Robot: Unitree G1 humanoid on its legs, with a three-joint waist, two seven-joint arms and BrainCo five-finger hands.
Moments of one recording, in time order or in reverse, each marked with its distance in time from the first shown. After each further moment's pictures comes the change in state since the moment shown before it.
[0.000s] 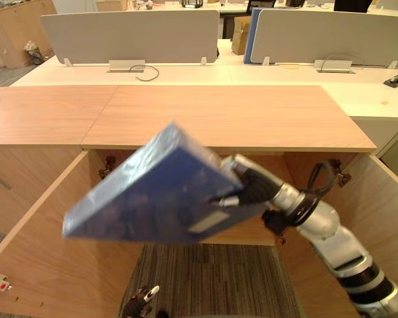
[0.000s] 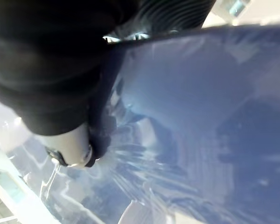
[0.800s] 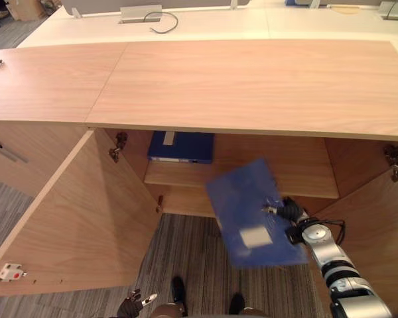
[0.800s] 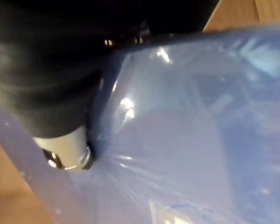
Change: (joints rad) left arm -0.016 0.000 0.058 -0.019 0.264 -0.001 0.078; right arm -0.173 0.264 -0.432 1.139 0.169 0.152 -0.159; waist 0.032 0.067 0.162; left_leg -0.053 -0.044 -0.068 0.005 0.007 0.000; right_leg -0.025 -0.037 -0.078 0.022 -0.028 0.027
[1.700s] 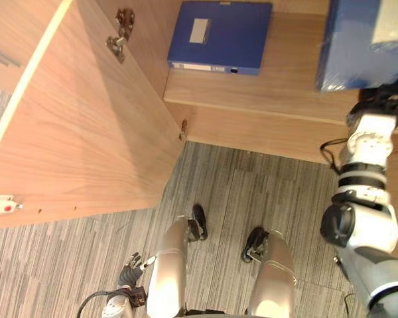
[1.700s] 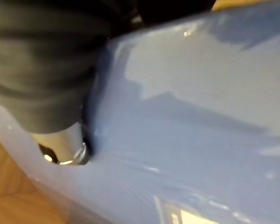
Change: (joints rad) left arm -0.003 -0.015 -0.020 -0.303 -0.233 -0.005 0.047; right arm -0.755 -0.113 -0.474 -0.032 1.235 -0.118 -0.311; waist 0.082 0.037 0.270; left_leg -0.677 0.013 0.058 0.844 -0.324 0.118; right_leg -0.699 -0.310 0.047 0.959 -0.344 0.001
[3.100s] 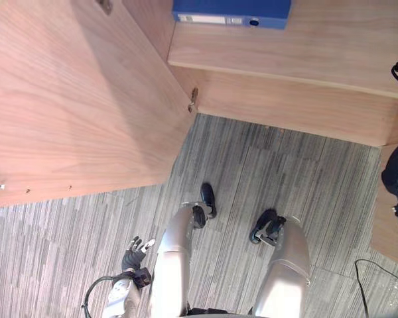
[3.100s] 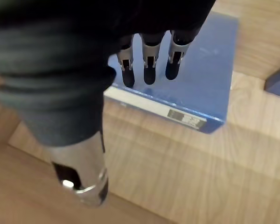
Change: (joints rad) left arm -0.095 -0.034 0.027 0.002 -0.085 0.017 0.063; right arm -0.462 -0.243 0.326 0.247 -0.120 0.108 -0.075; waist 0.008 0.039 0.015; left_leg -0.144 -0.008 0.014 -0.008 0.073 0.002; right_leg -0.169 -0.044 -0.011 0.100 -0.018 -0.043
